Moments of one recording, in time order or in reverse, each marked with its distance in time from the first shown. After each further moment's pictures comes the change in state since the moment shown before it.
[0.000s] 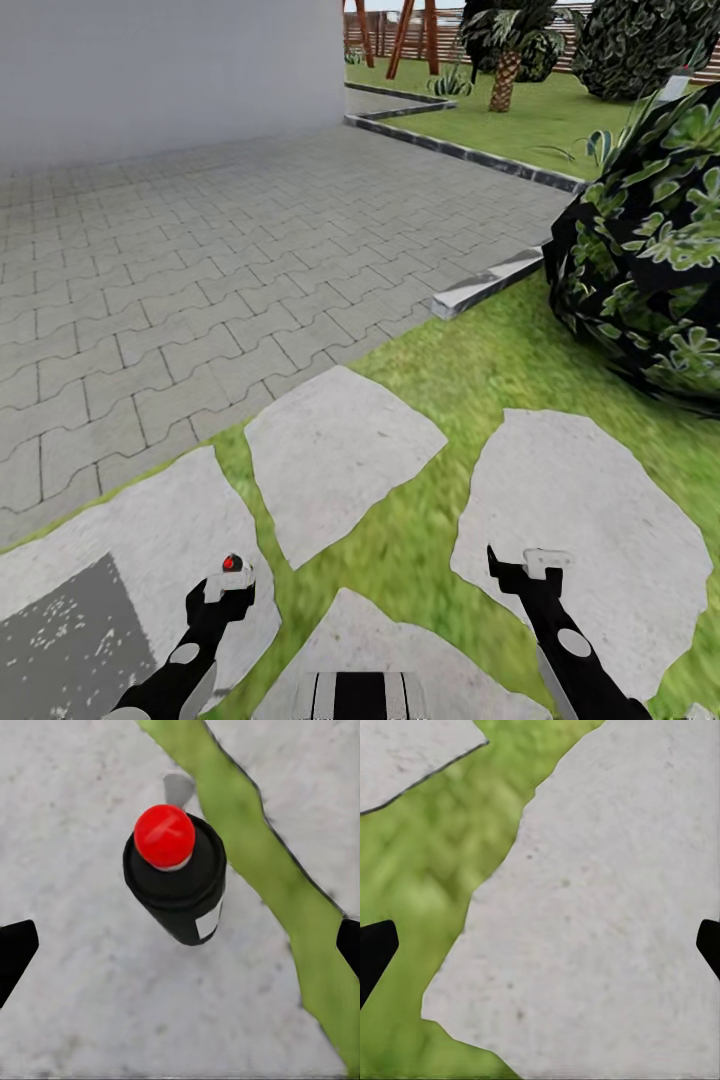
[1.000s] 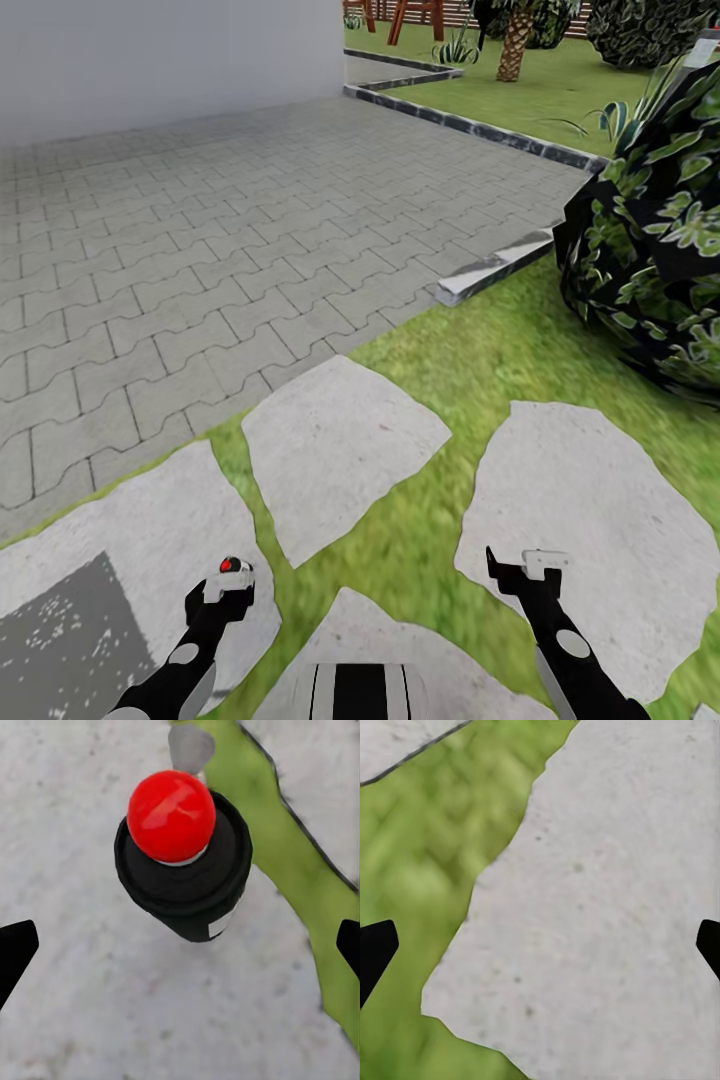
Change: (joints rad) left arm 0.000 0.002 0.002 0.002 -0.001 0.001 0.000; right arm 0.000 0.002 0.004 0.004 0.003 -0.002 -0.002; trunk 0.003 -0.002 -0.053
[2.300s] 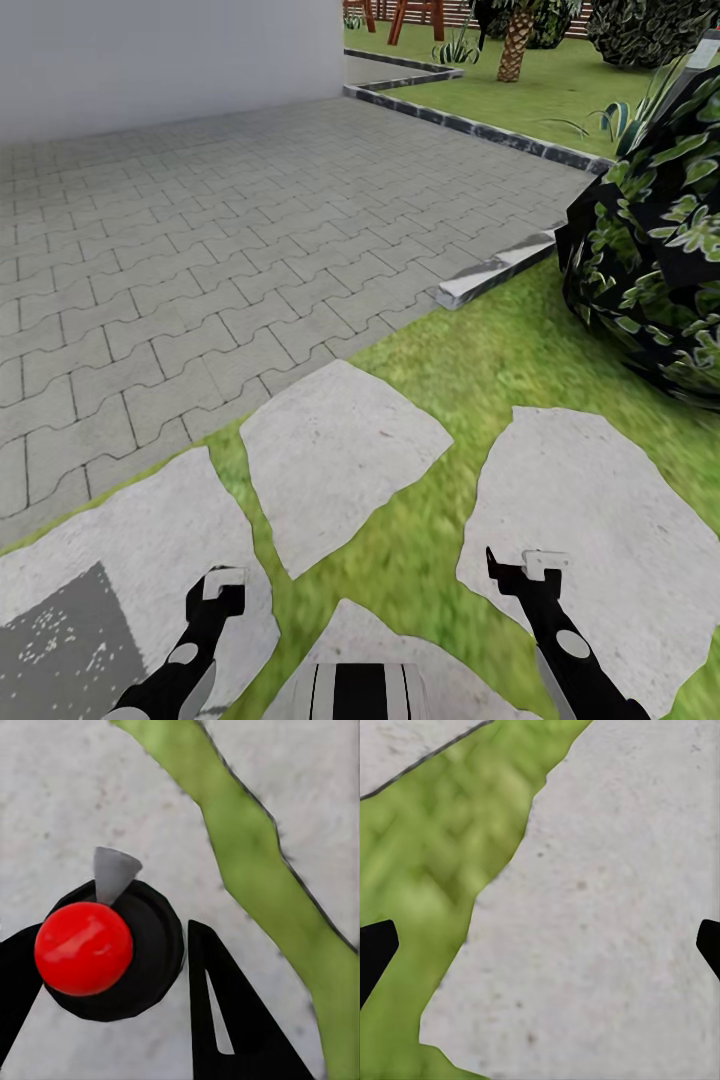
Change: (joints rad) left arm 0.002 0.000 0.001 -0.007 0.002 -0.051 0.008; right arm 0.000 0.000 0.000 0.003 0.000 0.000 0.000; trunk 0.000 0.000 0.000
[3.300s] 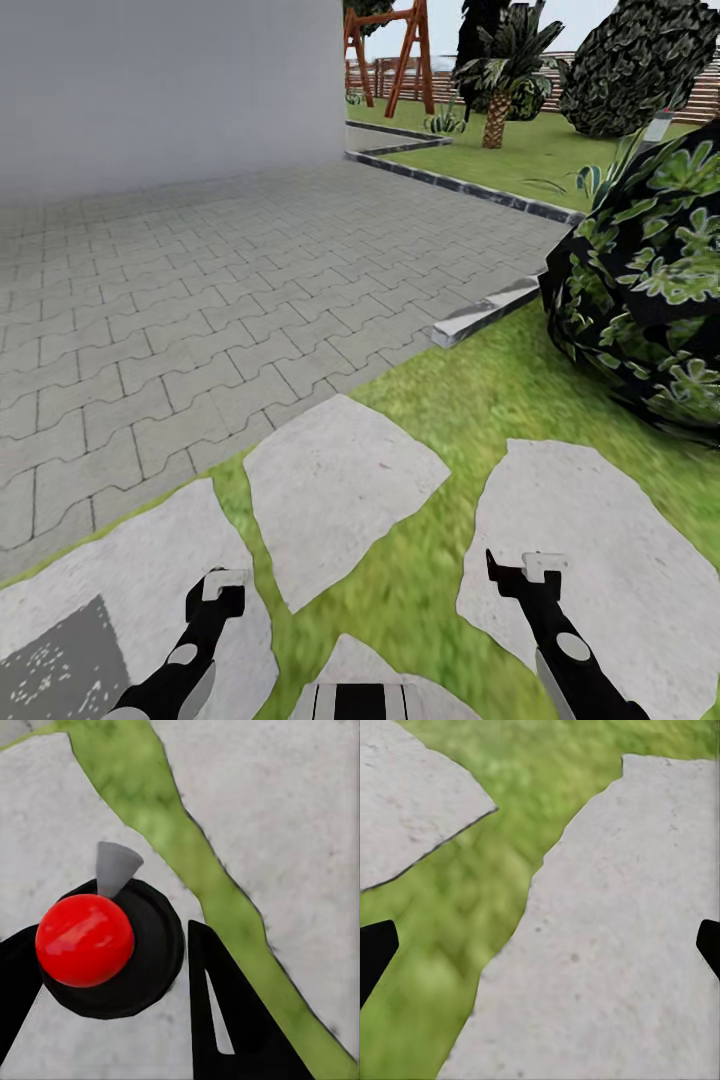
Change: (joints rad) left arm -0.002 0.001 0.001 0.007 0.000 0.005 -0.002; right arm 0.001 -0.001 0.002 0.010 0.003 -0.008 0.003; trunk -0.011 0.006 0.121
